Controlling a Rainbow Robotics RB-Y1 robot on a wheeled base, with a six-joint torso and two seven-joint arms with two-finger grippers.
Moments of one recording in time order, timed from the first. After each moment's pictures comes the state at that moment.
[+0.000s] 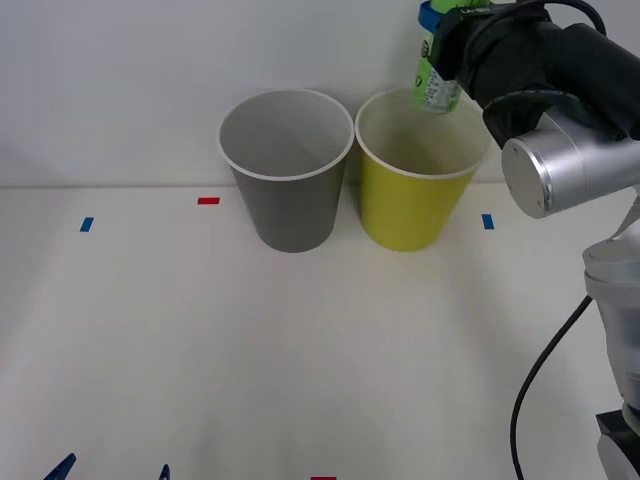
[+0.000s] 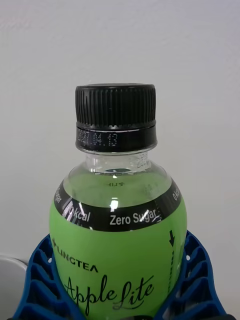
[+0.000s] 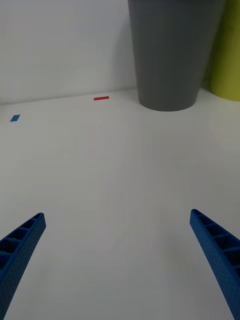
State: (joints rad) right arm -0.58 -0.34 0.09 -1.97 -0.11 0.78 1.25; left arm 1.18 0.41 -0.30 -2.15 0.20 -0.48 -1.71
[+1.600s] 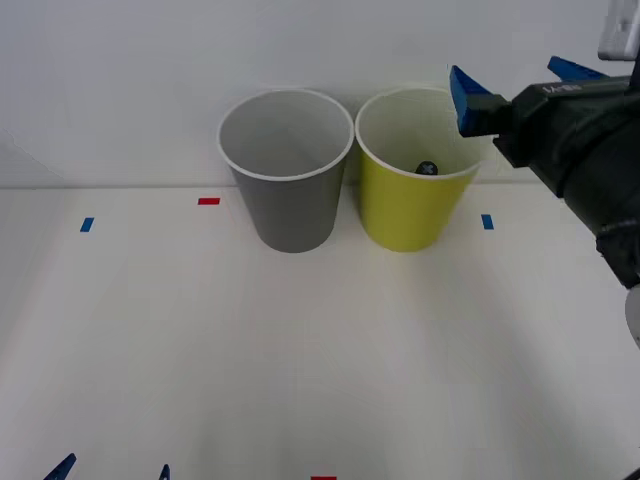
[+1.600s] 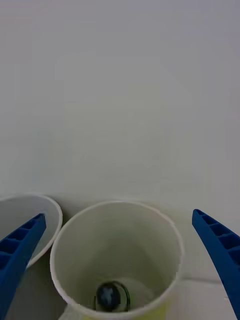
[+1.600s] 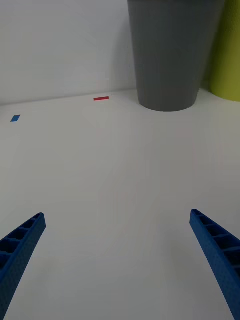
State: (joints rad) right arm -0.14 -0.39 0.01 -2.58 -0.20 1.04 1.25; left arm 1.18 0.41 -0.30 -2.15 0.20 -0.48 -1.71
